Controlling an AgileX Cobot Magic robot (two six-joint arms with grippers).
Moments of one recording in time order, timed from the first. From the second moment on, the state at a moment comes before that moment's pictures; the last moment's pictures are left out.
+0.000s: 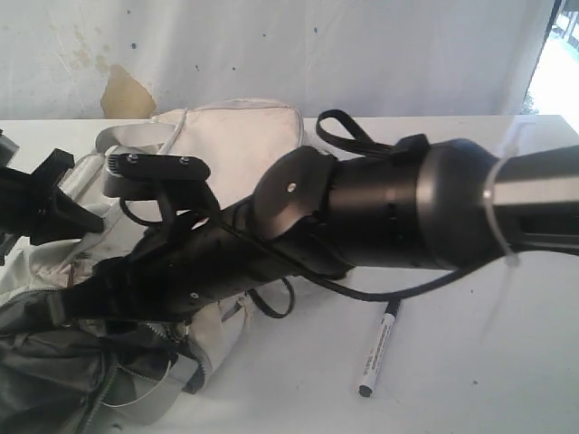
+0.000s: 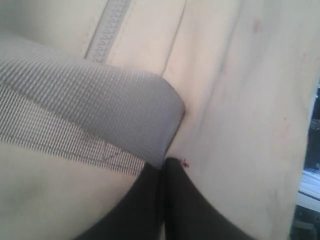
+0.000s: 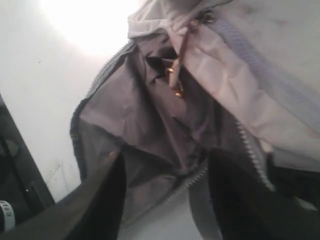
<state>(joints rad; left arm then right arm) 0.16 1.87 -1.03 -1.16 0.96 0.66 0.97 1.79 -1.16 1.06 0.33 -0.59</state>
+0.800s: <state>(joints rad) 0.16 1.87 -1.05 -1.25 1.08 0.65 0.97 2.00 -1.35 1.20 0.30 -0.55</state>
